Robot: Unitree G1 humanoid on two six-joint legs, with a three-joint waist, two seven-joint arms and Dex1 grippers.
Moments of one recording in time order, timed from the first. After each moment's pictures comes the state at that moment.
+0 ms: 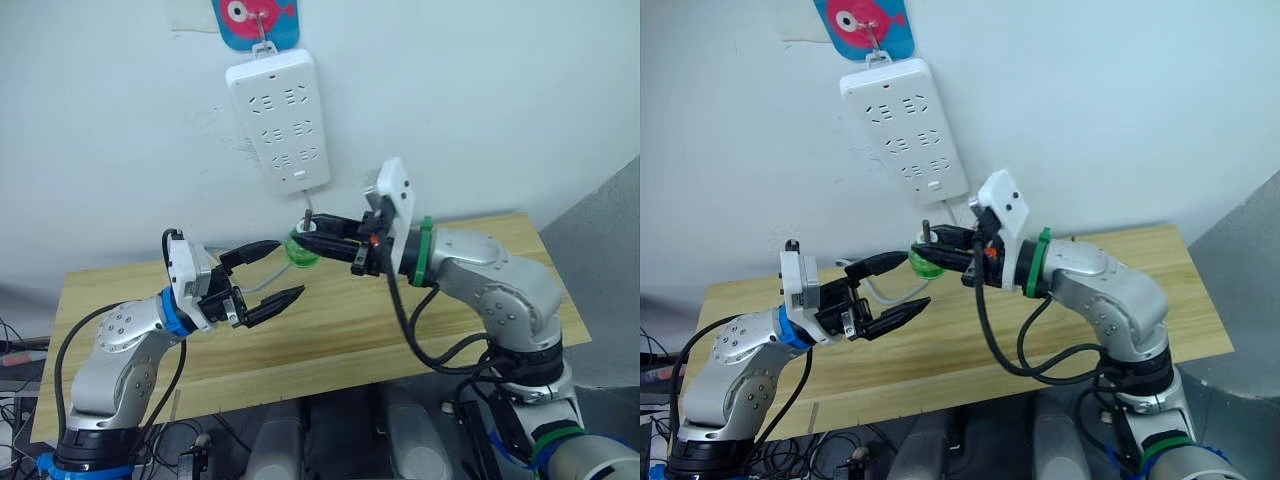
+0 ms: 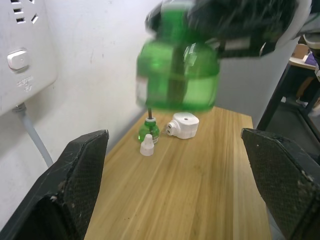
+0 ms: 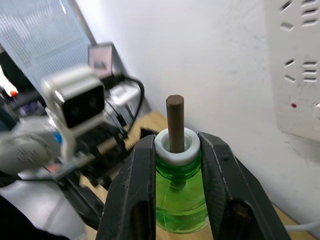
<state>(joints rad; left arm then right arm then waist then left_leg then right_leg) -0.11 0.56 0.15 -0.28 -0.65 0.19 -1.00 -0.68 -0.22 0.05 -0.51 0.72 1.06 0.54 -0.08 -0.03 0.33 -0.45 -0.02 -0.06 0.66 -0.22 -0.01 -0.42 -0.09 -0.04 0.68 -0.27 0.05</state>
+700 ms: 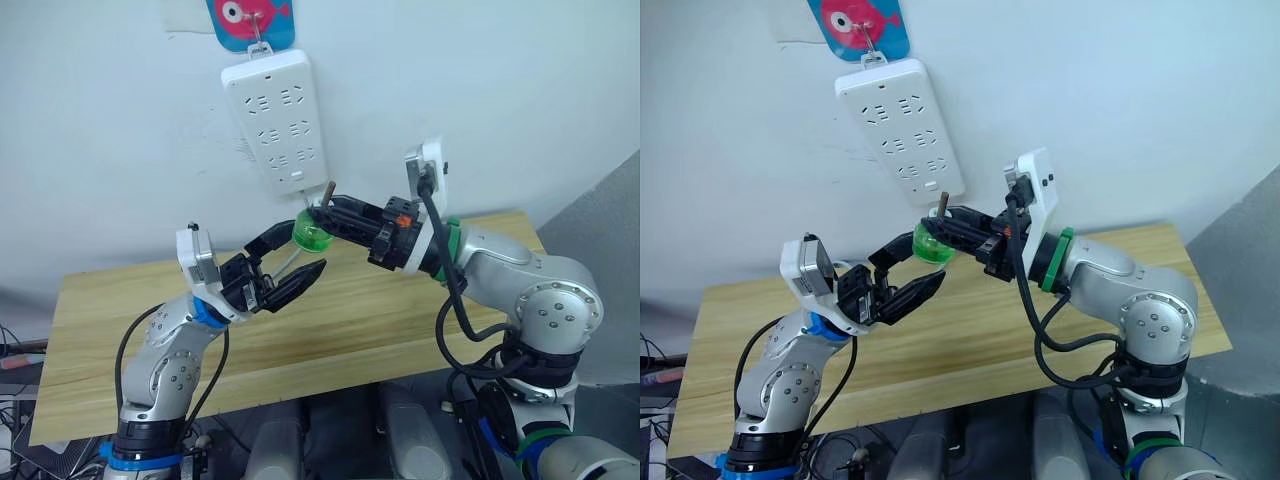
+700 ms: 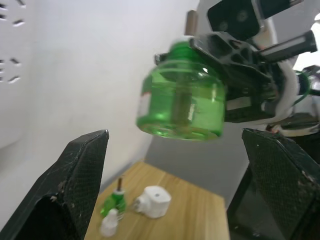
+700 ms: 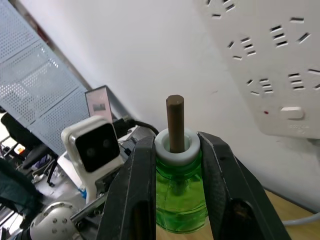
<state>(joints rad) -0.17 0.34 0.12 -0.29 -0.82 0.23 -0.98 -0.69 -0.16 -0.14 -0.55 1.12 1.21 0.15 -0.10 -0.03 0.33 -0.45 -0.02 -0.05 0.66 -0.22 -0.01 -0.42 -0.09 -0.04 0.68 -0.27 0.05</state>
